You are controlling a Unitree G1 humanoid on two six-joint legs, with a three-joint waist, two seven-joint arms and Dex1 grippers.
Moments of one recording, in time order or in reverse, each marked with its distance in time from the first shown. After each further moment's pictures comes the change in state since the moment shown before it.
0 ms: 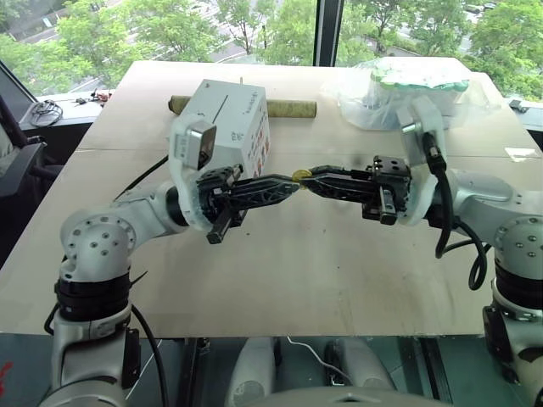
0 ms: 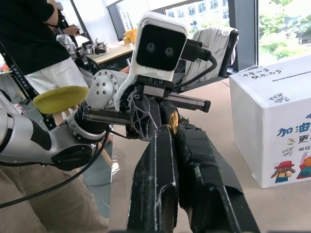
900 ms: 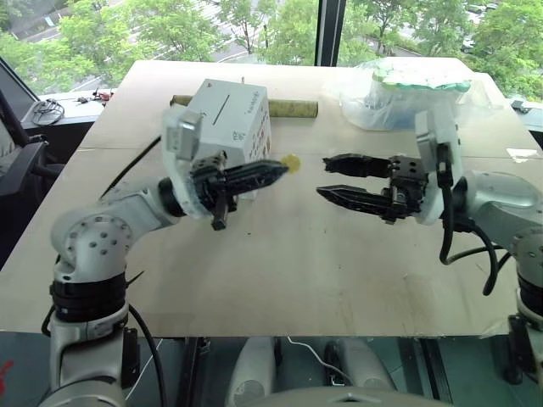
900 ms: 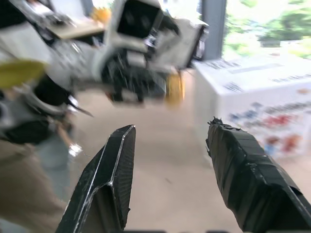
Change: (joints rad) left arm -0.008 0.005 0.069 0.010 0.138 -0.099 0.102; right arm 0.124 -0.217 -0.021 -0.099 -0.217 -0.129 0.103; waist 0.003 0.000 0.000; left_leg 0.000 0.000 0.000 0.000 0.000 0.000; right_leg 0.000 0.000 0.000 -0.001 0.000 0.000
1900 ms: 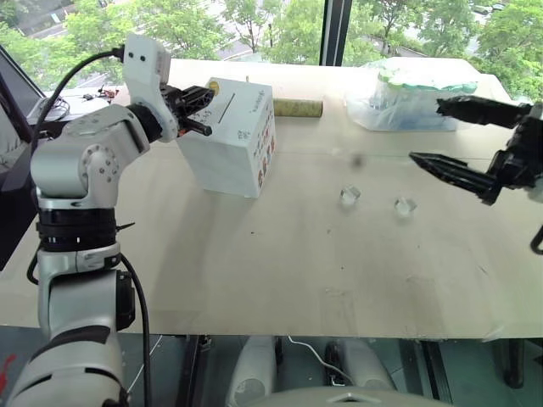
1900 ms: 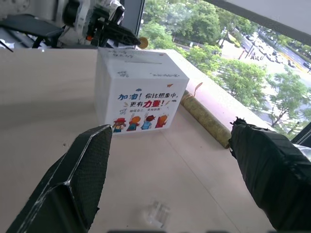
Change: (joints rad) left arm -0.372 0.077 -0.145 0.445 0.608 -0.100 0.296; right arm 0.084 -0.281 -0.384 0.086 -0.015 -0.080 0.115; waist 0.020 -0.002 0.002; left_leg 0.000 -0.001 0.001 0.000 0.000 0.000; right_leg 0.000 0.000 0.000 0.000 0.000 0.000
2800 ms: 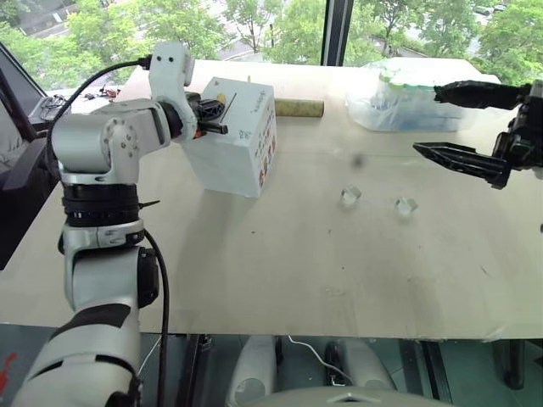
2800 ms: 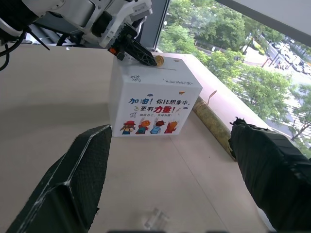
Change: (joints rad) left arm -0.149 -0.120 0.019 0.026 0.085 0.347 0.142; right arm -0.103 -0.013 0.108 0.095 -0.075 -0.064 0.130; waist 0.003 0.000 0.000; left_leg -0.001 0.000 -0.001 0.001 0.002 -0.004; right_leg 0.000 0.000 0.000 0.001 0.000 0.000
